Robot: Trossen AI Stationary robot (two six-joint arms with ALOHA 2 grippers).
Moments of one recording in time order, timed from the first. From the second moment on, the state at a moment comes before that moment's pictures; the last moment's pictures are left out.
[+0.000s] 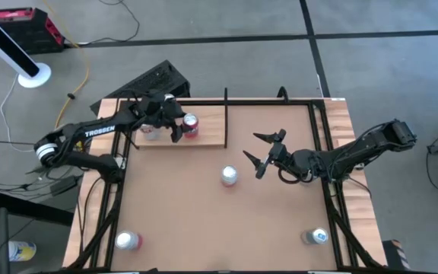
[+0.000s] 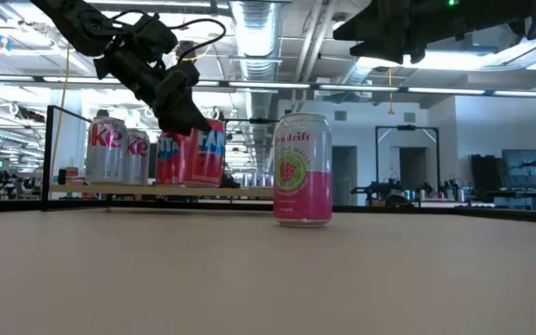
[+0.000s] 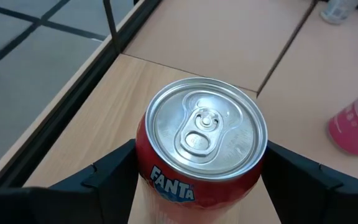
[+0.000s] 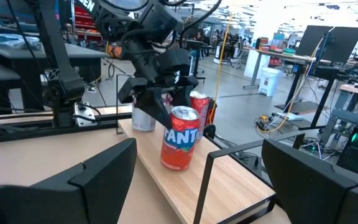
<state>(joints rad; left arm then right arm) 0.70 1.26 0.74 -0.02 0.31 0.14 0.23 1.18 0.53 0.68 0.78 -0.11</state>
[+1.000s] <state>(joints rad) 0.68 1.24 0.93 -0.36 0.30 0.16 0.23 1.18 0.53 0.68 0.78 -0.11</state>
